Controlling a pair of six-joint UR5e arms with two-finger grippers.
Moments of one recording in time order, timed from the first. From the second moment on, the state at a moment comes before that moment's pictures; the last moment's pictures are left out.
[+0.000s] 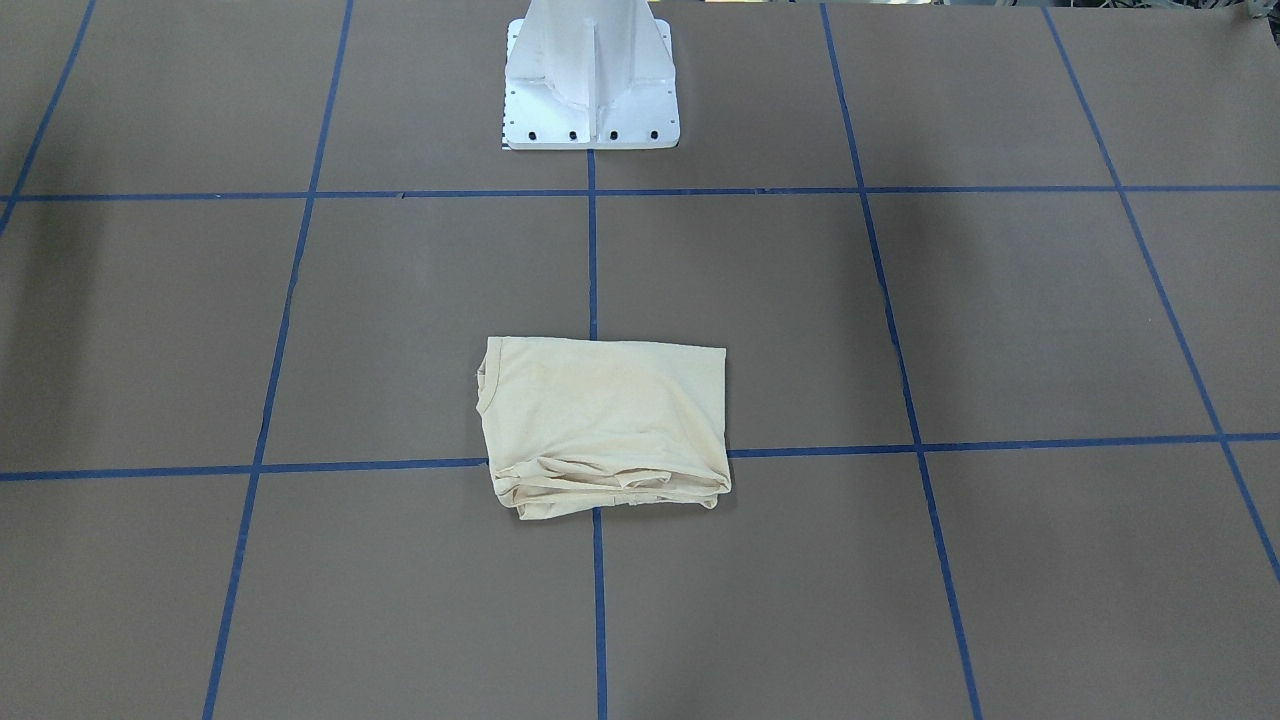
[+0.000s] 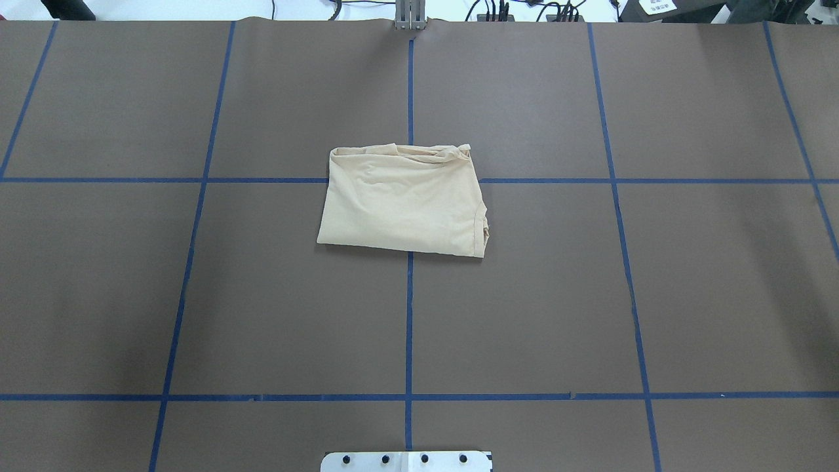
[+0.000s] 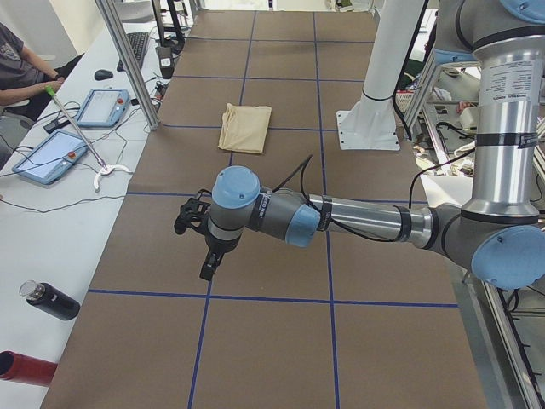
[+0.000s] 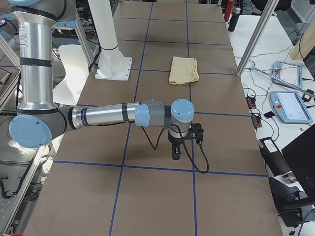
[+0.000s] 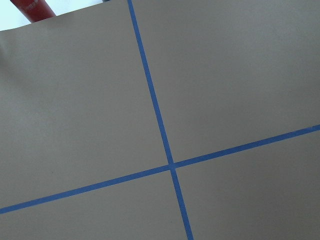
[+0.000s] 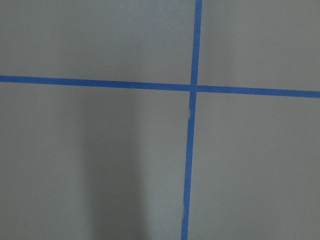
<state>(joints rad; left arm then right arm) -1.62 -1.53 -1.74 -1.81 -2.33 0.04 1.54 -1.63 1.77 -1.66 2.36 -0.02</state>
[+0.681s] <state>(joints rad) -1.61 -1.53 -1.74 -1.81 -2.37 0.04 1.53 -1.63 1.76 -1.57 2.39 -0.02</state>
